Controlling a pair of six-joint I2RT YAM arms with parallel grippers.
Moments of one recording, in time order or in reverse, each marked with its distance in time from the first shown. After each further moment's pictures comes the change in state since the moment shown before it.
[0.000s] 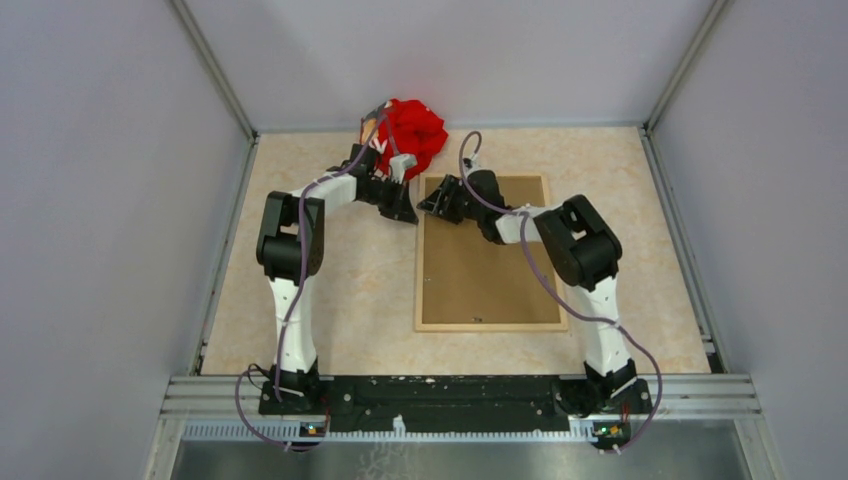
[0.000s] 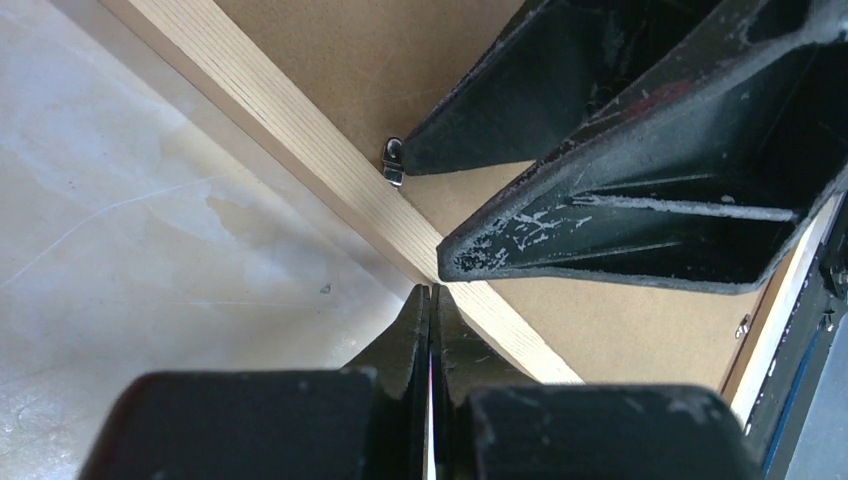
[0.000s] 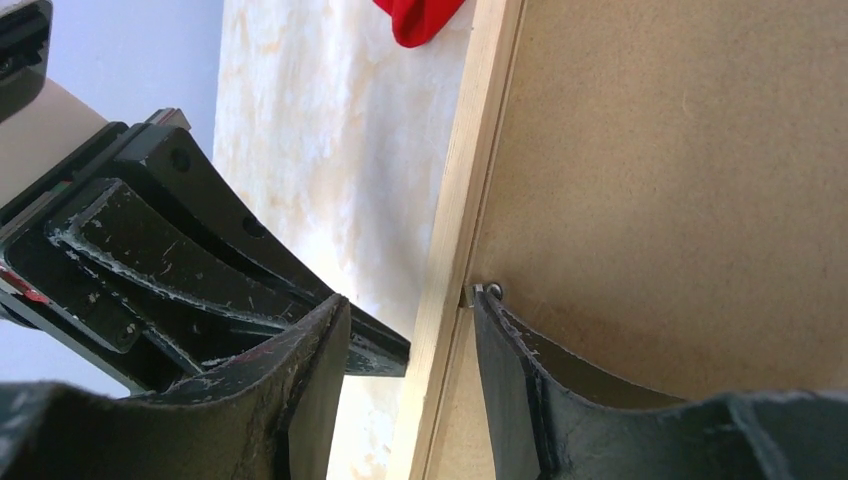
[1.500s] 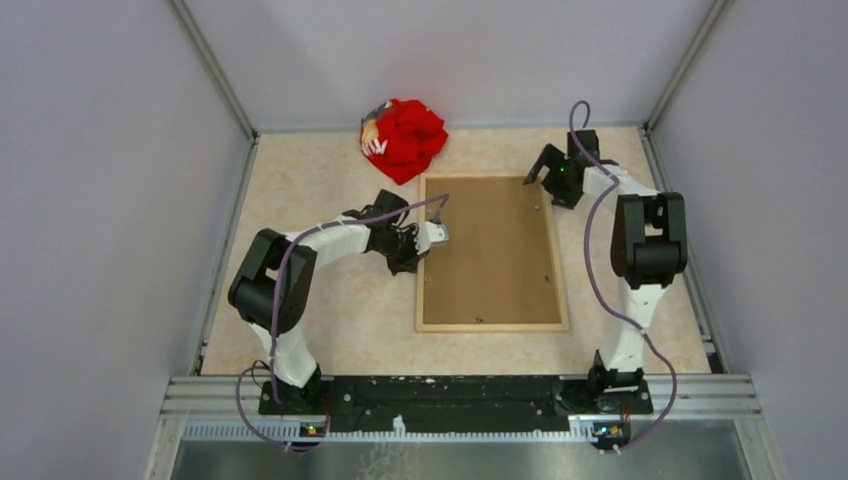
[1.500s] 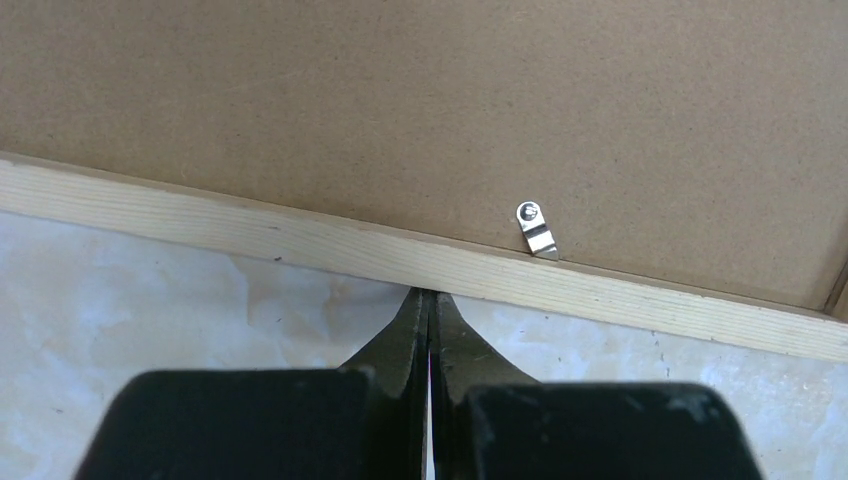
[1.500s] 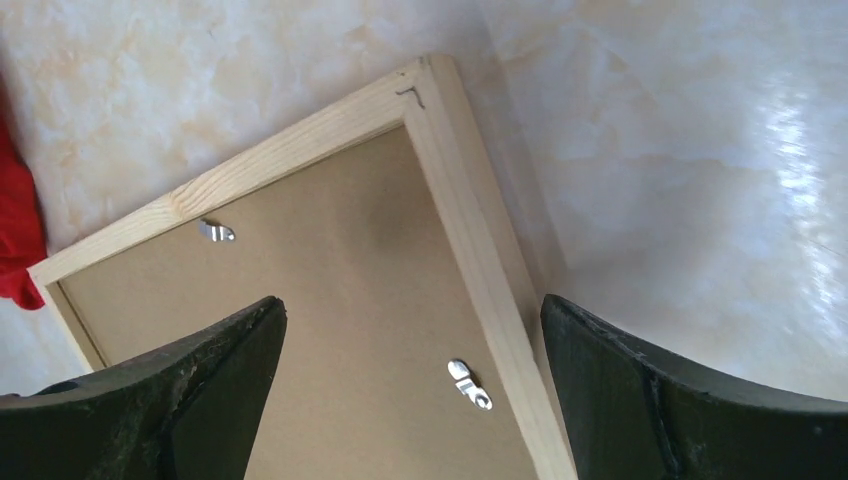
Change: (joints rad) left arm -0.253 -0.408 -0.505 0.010 -0.316 0.575; right arm -0.473 -0.197 0.137 -0.830 0.230 -0.263
